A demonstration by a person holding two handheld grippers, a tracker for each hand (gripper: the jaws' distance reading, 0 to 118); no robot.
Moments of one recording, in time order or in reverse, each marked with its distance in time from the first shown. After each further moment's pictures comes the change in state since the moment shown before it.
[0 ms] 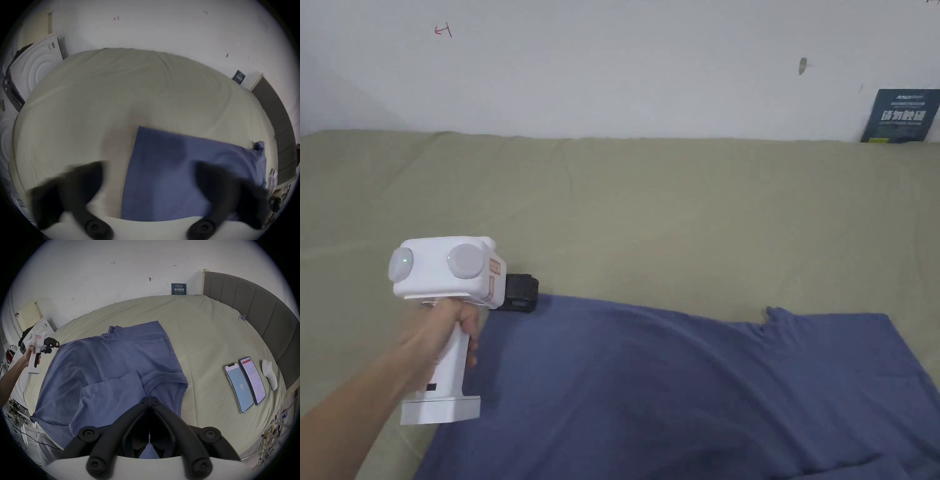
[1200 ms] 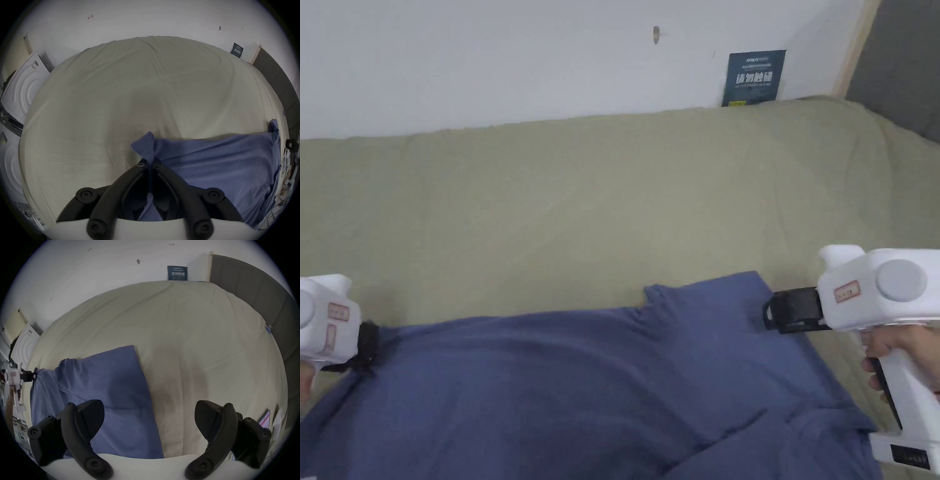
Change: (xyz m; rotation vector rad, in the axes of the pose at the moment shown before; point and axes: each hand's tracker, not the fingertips) left arm 0.023 0.005 -0.009 -0.071 -0.019 -0.140; right arm 0.055 0.167 -0.165 -0.172 -0.026 -0.017
